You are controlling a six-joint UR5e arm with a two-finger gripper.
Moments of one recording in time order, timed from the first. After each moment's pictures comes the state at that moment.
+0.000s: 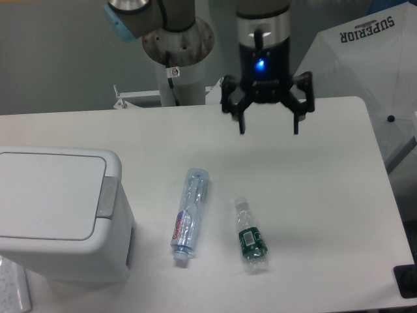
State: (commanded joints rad) arm 2.48 -1.66 -1.52 -1.01 1.47 0.45
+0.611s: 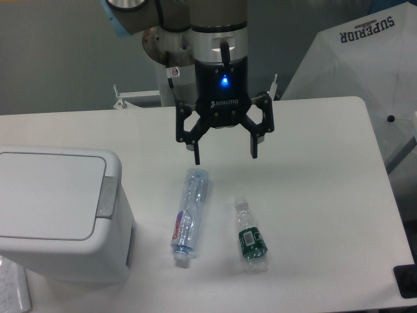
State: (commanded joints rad) arm 2.41 -1.69 -1.49 -1.01 1.39 0.17
